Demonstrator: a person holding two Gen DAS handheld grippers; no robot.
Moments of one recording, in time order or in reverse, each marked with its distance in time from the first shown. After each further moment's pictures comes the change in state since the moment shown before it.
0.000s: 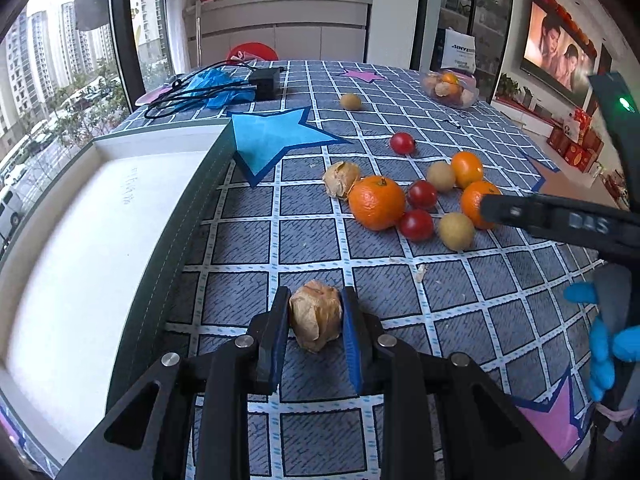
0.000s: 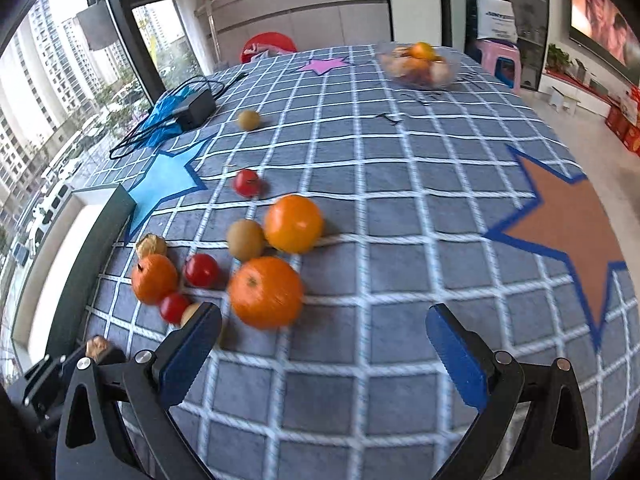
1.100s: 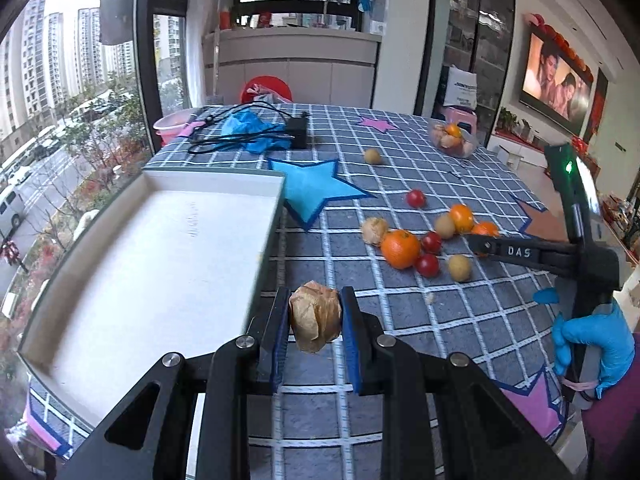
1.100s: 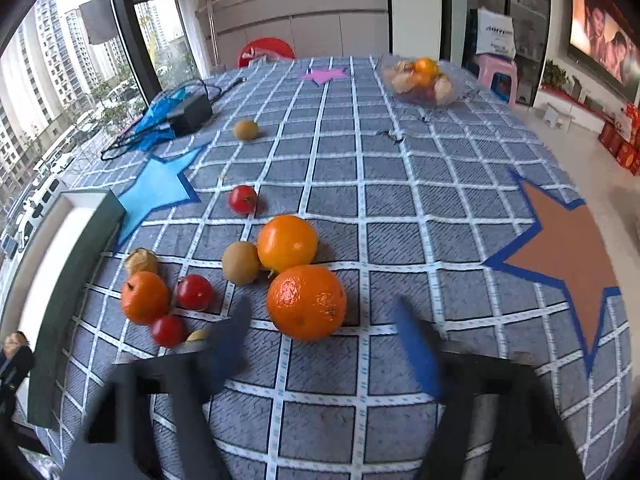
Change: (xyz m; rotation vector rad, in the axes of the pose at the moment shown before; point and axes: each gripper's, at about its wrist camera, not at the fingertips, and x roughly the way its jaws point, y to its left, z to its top) left arm -0.060 0.043 0.009 -0.046 -0.121 0.003; right arm 0.010 0.004 0.010 -0.011 -0.016 -0.032
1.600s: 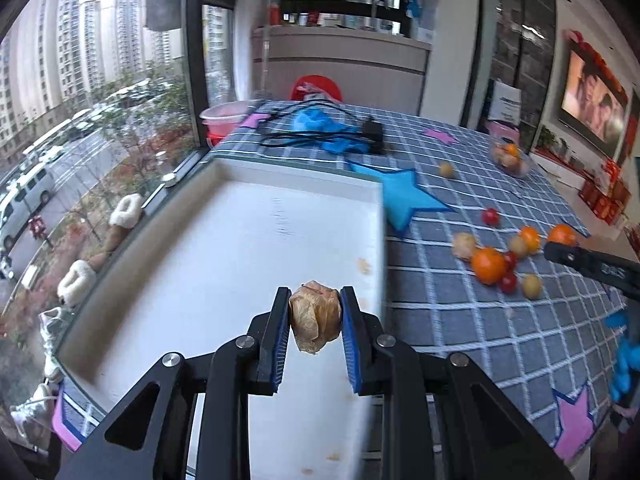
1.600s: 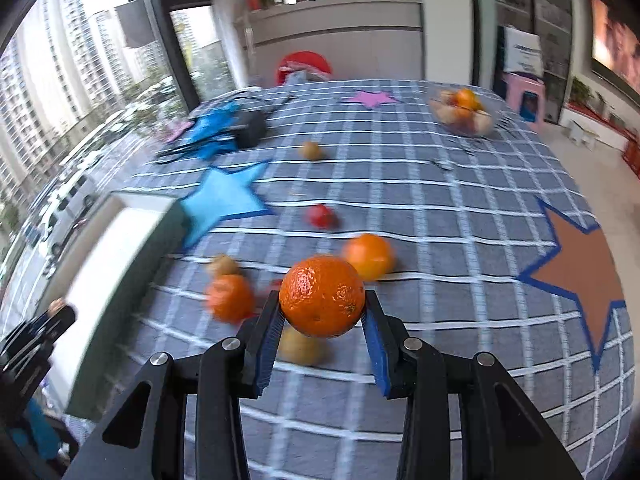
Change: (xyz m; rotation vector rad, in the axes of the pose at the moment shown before) left arm 0.006 0.070 0.000 -0.097 -0.005 0.124; right arm -0.044 0.059 -0.001 -0.094 -0.071 0.114
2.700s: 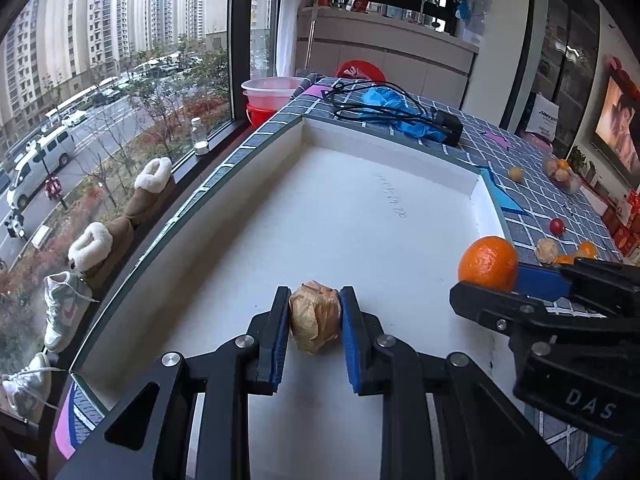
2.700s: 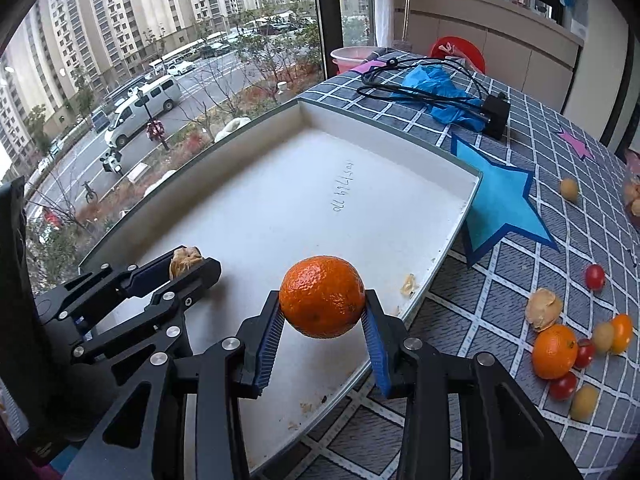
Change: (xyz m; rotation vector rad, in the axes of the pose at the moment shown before) left arm 0.036 0.071 -0.014 -0.105 0.045 0.050; right arm 0.076 0.191 -0.008 -0.348 0.134 0.179
